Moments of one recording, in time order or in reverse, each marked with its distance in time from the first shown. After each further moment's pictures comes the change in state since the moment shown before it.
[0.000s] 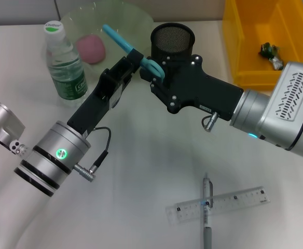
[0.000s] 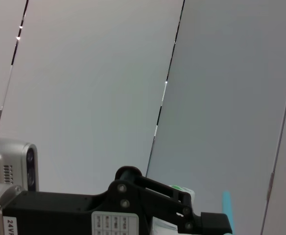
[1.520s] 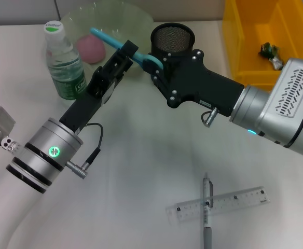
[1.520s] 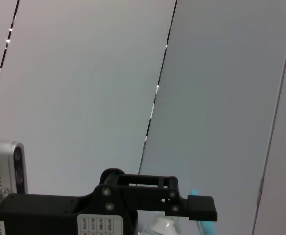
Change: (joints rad) left arm 0.005 0.000 0.006 0.052 0.003 0.020 0.020; right arm 0.005 0.000 0.034 0.005 0.005 0.002 -0.019
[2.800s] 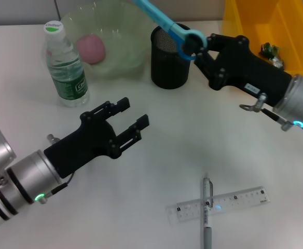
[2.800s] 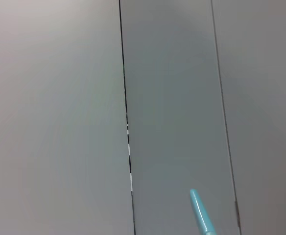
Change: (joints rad) left arm 0.083 0.006 0.002 0.272 0.412 0.040 0.716; right arm -0.147 -0.010 0.002 -0.235 -0.009 -0.176 0.463
